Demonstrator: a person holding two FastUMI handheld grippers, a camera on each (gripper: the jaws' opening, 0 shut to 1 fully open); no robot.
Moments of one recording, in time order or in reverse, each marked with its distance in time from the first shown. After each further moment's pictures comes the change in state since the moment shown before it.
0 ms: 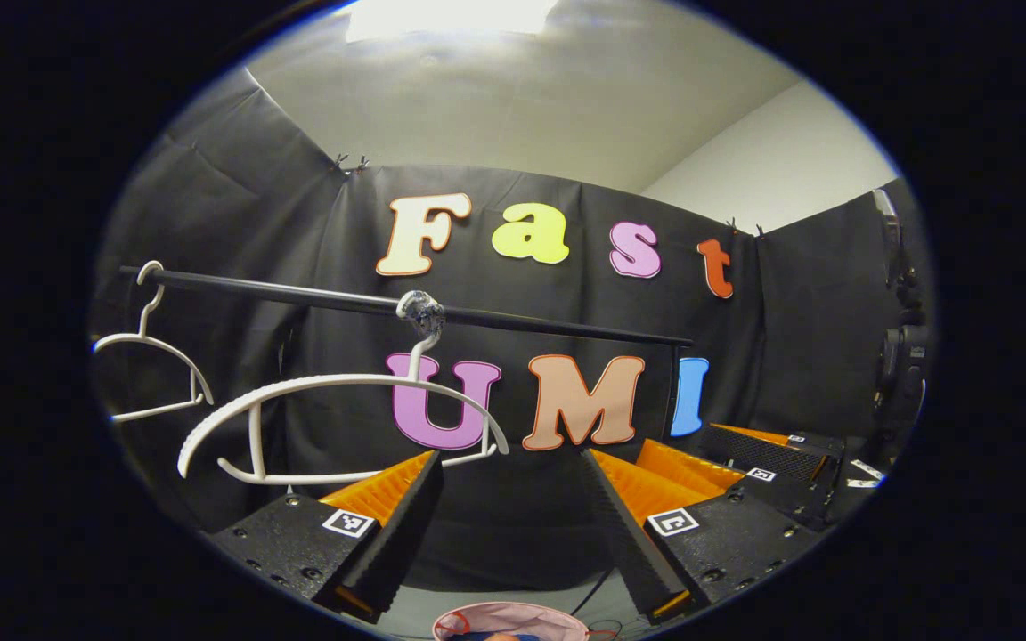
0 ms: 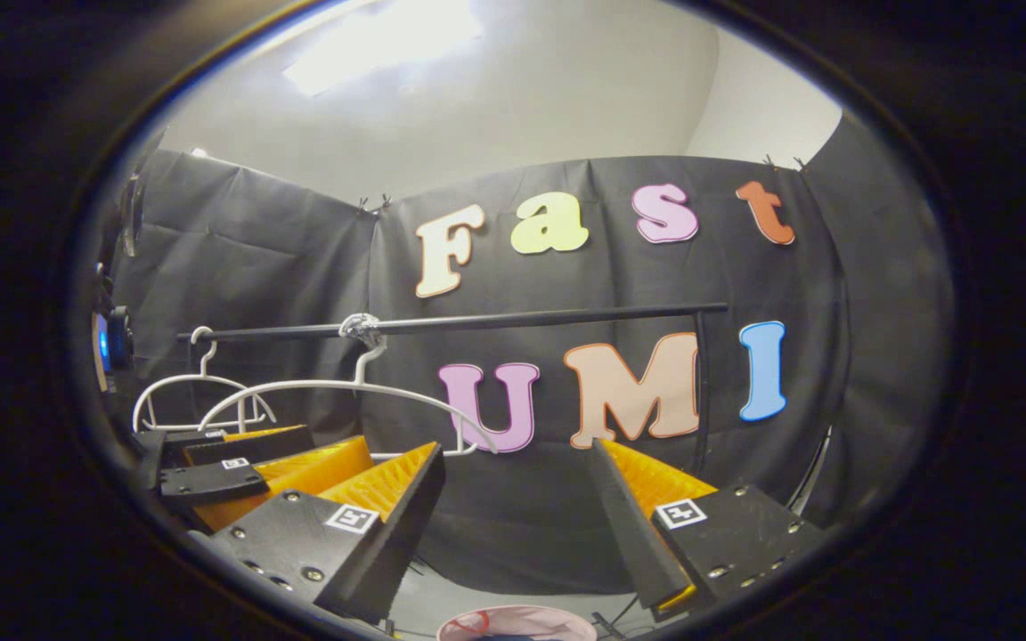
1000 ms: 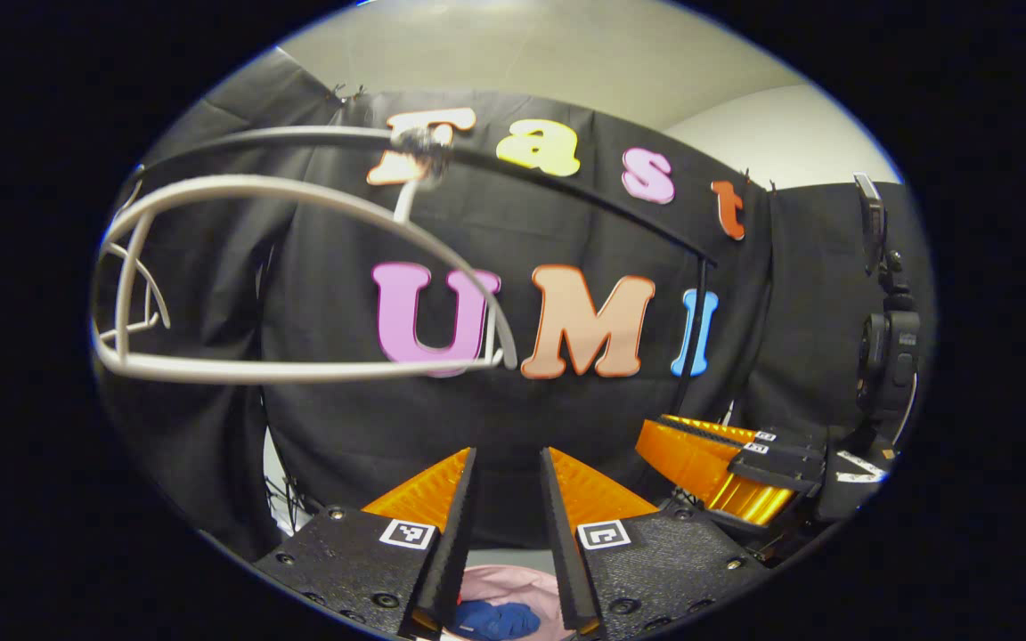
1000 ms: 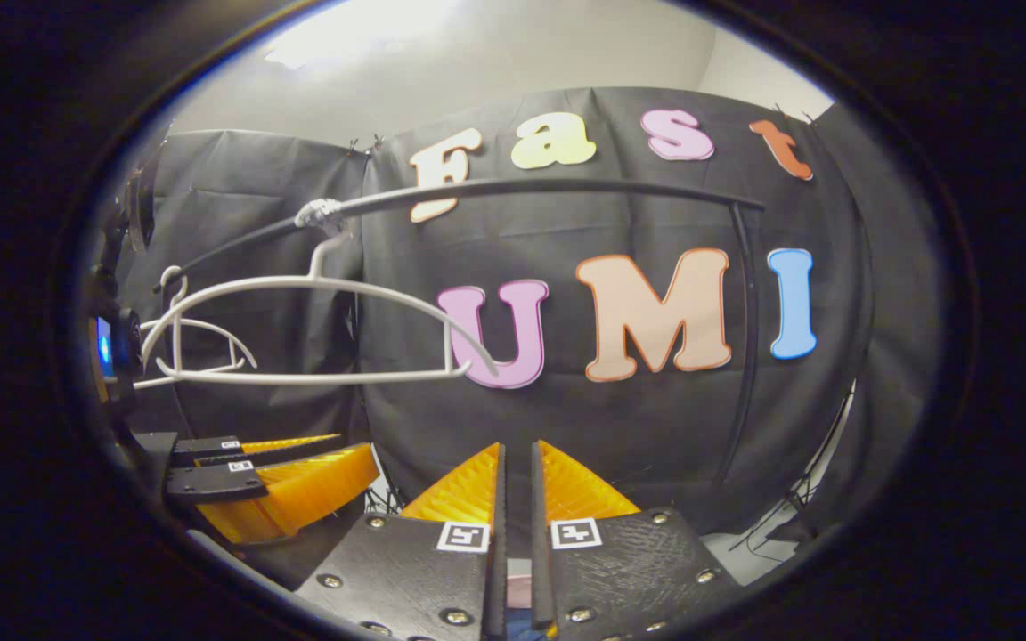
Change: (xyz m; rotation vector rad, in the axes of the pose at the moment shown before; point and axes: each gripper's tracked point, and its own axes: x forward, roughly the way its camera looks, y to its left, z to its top) left arm 0.044 0.006 -0.096 -0.054 0.186 -0.048; right arm 0.057 0.002 -0.095 0.006 0.190 0.037
